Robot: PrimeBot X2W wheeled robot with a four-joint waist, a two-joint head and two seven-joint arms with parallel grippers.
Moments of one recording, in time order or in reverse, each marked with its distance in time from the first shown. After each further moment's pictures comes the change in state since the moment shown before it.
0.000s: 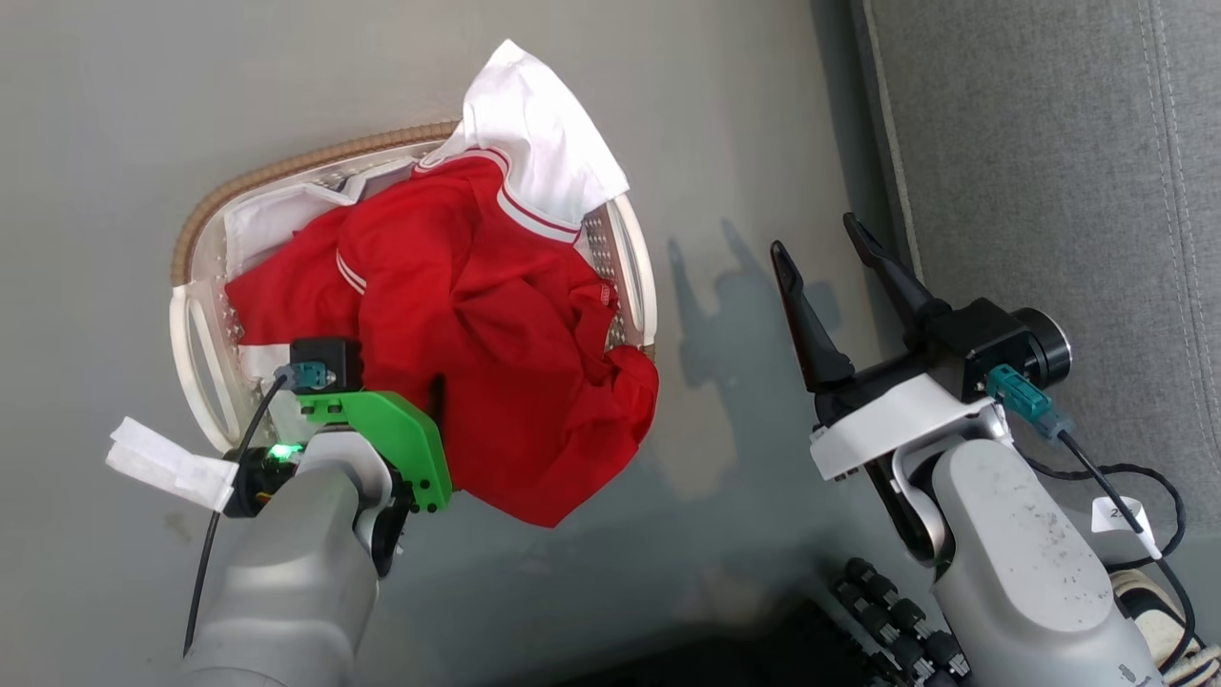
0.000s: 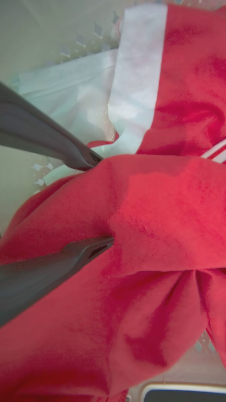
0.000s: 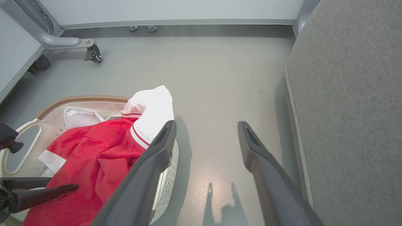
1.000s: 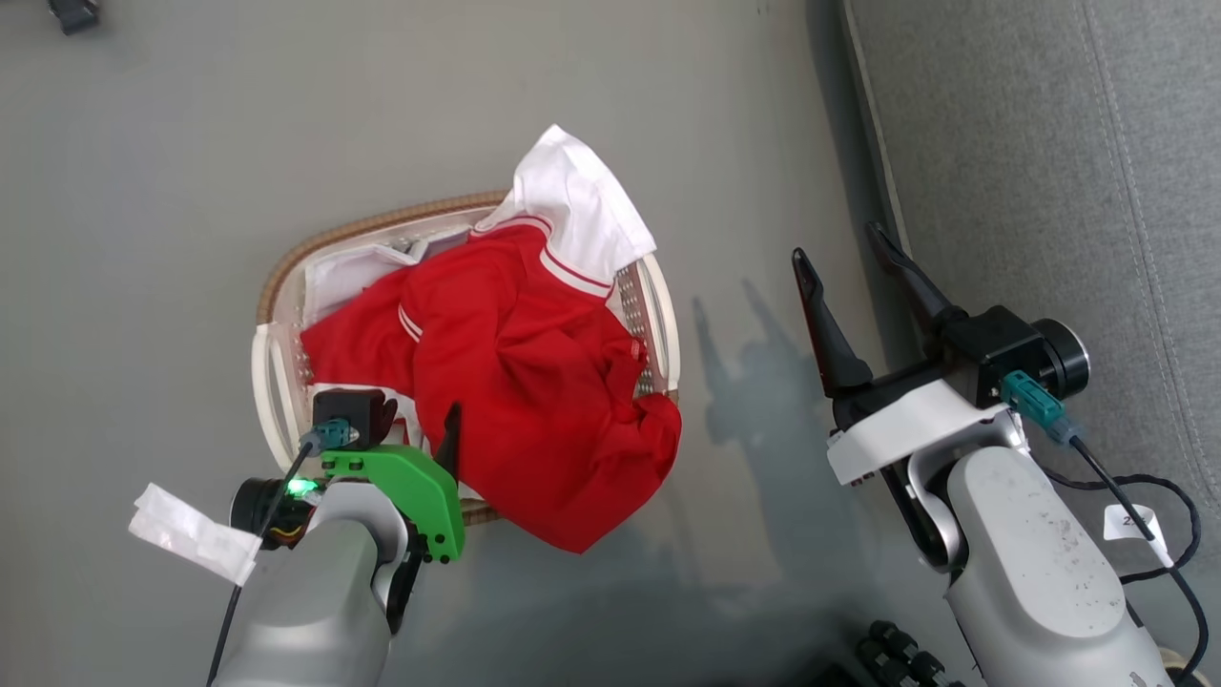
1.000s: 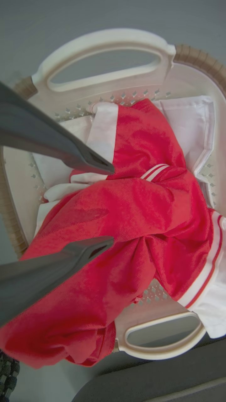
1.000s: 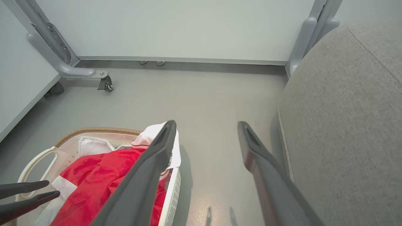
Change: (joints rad) left arm 0.143 0.000 0.087 -0.138 0.194 -0.002 -0.119; right arm 0.017 -0.007 -0.033 0.009 -0.014 0.000 0.000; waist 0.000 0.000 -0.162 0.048
